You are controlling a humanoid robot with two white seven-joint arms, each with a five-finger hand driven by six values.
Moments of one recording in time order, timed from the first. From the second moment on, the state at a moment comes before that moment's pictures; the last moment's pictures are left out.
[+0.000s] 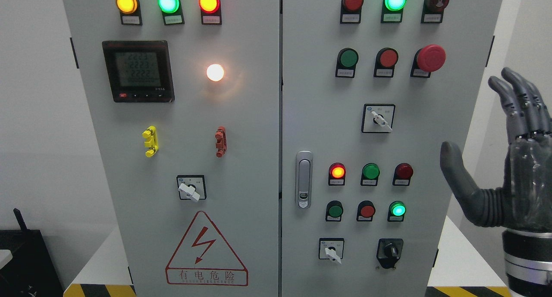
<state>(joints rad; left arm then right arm) 0.00 -0.09 0.00 0.00 0.00 -0.11 0.06 -0.50 0.00 -0.22 -2.08 0.90 -0.20 0.03</state>
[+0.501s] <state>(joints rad) 0.00 -0.09 0.00 0.00 0.00 -0.11 0.06 -0.50 0.00 -0.22 -2.08 0.90 -0.20 0.03</state>
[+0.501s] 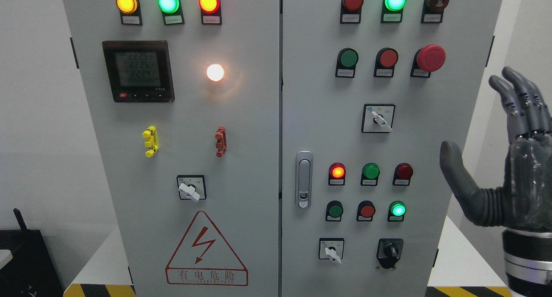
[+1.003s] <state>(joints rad) 0.00 -0.09 0.00 0.00 0.00 -0.11 0.06 -0.50 0.00 -0.22 -2.08 0.90 -0.20 0.03</state>
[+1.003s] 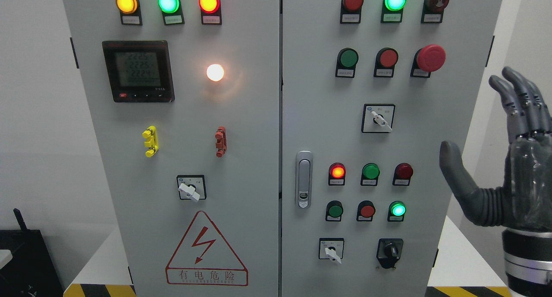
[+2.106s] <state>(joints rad) 0.00 -0.09 0.00 0.00 0.00 -0.11 0.06 -0.51 0.00 -0.19 -2.05 0.89 -0.03 0.02</state>
